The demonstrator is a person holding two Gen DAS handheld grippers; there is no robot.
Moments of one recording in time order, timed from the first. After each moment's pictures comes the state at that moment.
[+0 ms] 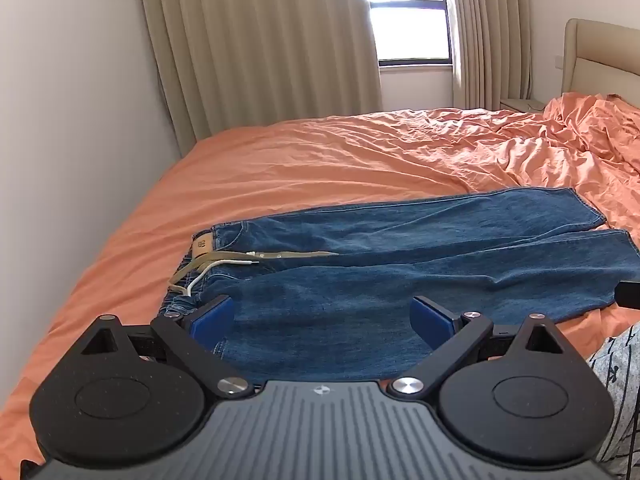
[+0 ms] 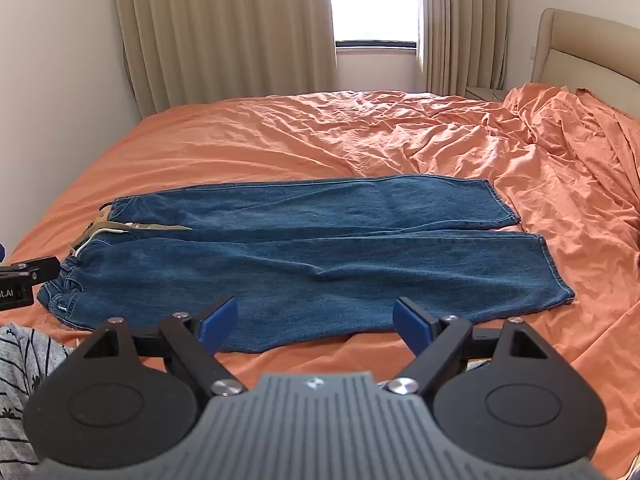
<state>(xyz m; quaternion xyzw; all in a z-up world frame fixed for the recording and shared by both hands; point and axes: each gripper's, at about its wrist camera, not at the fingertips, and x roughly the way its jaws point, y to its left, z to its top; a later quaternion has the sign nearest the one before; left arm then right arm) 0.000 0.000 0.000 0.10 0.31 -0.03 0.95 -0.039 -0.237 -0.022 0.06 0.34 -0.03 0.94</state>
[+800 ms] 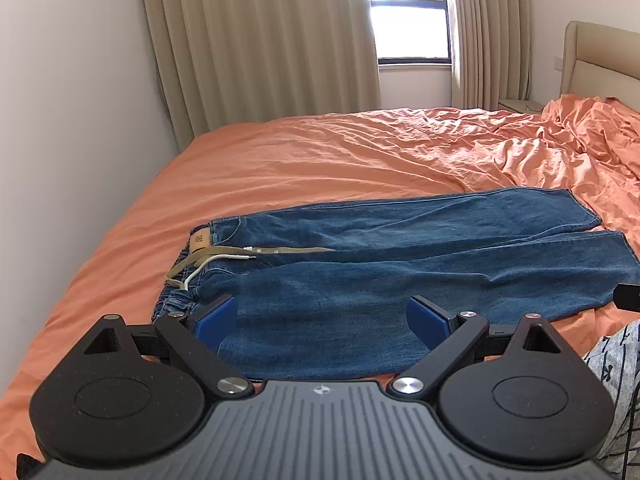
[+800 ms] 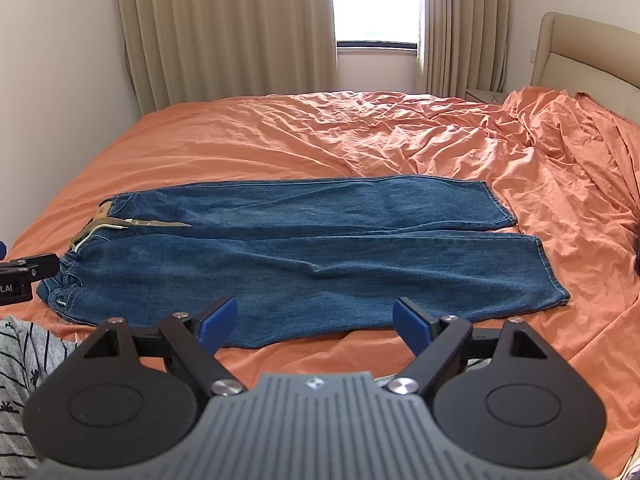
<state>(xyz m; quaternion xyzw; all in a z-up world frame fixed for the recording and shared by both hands) -0.005 0.001 -0.001 0.09 0.31 -0.03 0.95 -0.044 -0.237 -0.018 0.05 0.34 -0.03 0.94</state>
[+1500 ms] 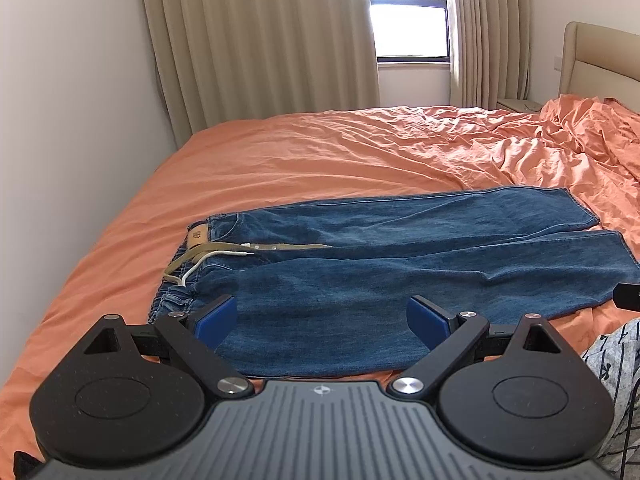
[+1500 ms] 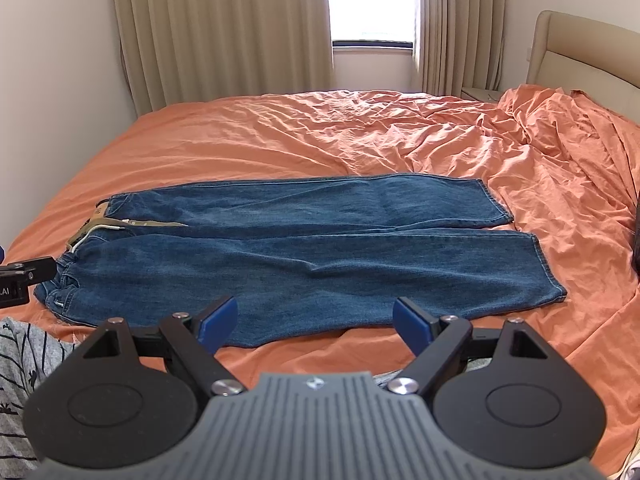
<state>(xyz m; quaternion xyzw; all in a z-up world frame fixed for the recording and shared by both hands) -0.007 0.005 0.000 0.08 0.31 -0.03 0.95 -0.044 -0.236 -0.020 0.05 0.34 -0.04 0.94</state>
